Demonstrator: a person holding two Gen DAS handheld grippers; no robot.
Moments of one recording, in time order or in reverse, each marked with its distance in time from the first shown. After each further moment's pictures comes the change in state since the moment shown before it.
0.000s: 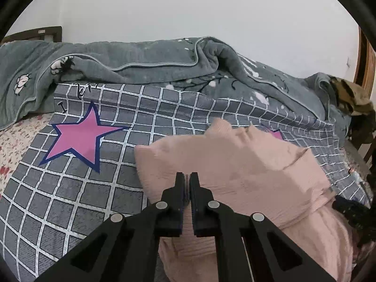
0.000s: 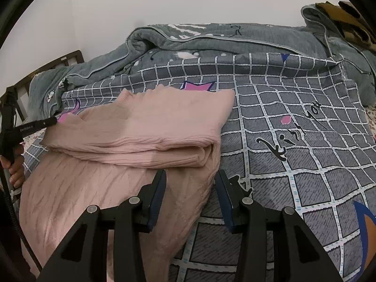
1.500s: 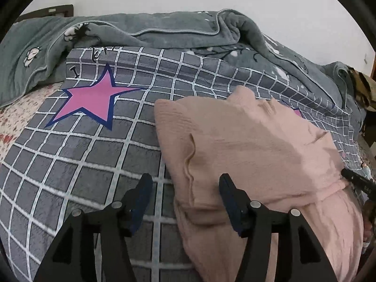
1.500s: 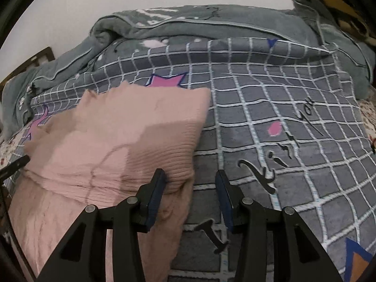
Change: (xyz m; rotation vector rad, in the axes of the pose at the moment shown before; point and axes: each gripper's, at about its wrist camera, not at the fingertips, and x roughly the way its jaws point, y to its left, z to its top) left arm 0.013 0.017 -0.033 -0.049 0.124 0.094; right arm 0.040 -0.021 0.039 0.071 0.117 -0.137
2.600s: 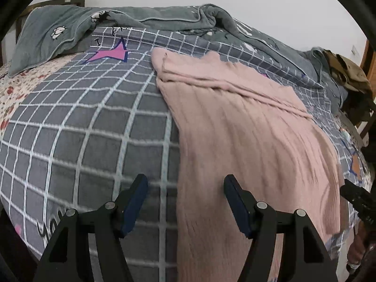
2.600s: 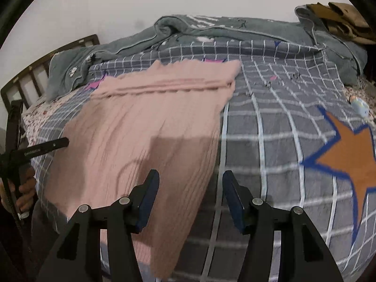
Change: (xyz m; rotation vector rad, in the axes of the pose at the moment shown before) left arm -0.112 -0.035 -0.144 -0.020 0.044 -0.028; right arm -0.149 0.034 -0.167 -0.117 -0.037 0.149
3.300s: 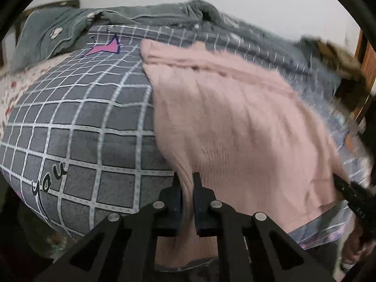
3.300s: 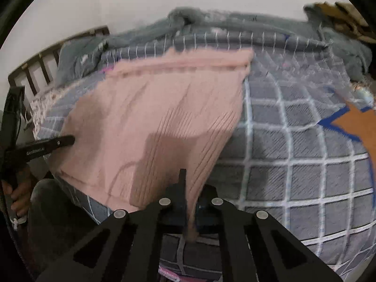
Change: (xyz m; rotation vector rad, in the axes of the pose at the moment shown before) left arm -0.029 -0.013 -0.036 -0.011 -0.011 -0.048; right arm -0.011 0.019 -0.037 -0.029 -0.030 0.021
